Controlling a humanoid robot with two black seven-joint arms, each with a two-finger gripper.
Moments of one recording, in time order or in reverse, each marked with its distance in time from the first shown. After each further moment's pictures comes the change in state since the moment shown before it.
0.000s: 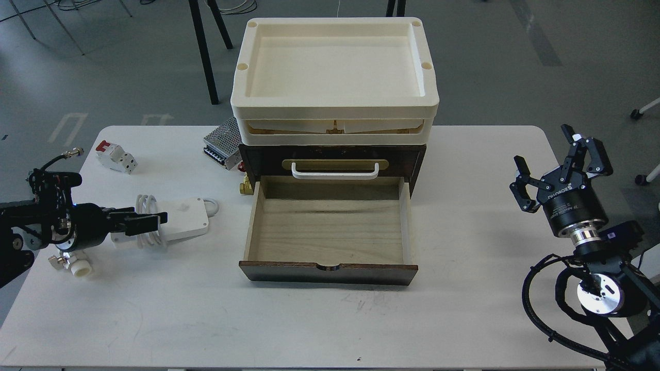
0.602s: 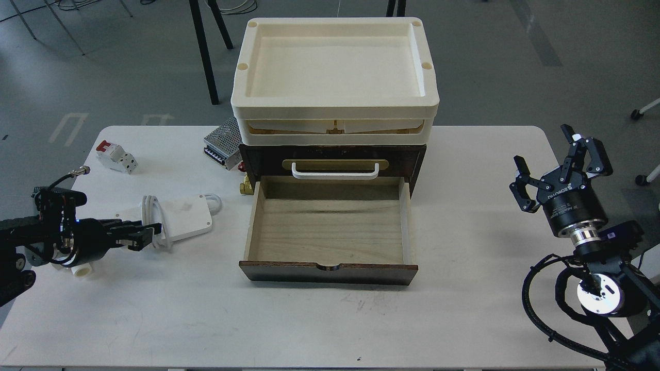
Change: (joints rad) left arm 0.013 -0.003 0.076 0.003 0.032 0.081 0.000; right arm 0.000 0.000 0.000 0.000 0.000 0.000 0.000
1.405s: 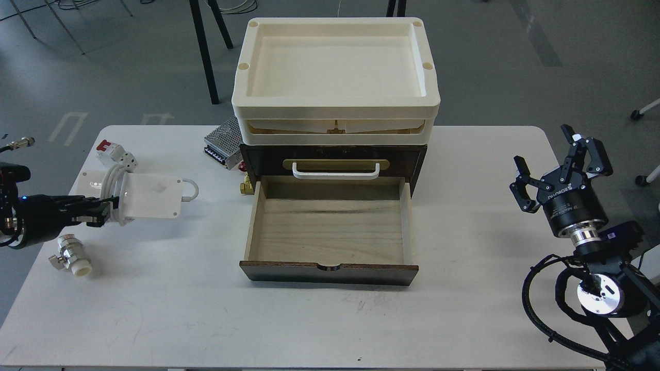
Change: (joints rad) left arm -0.037 0.298 -0.076 -0.220 -0.067 0.001 0.000; right arm 0.000 0.000 0.000 -0.002 0.000 0.000 0.000
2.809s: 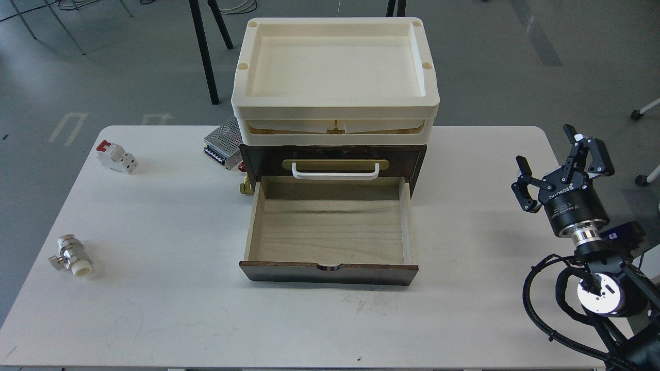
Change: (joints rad) left arm -0.317 0.222 -0.491 -0.548 -0.304 -0.414 0.000; right arm 0.000 0.001 0.005 0.000 0.000 -0.012 0.000
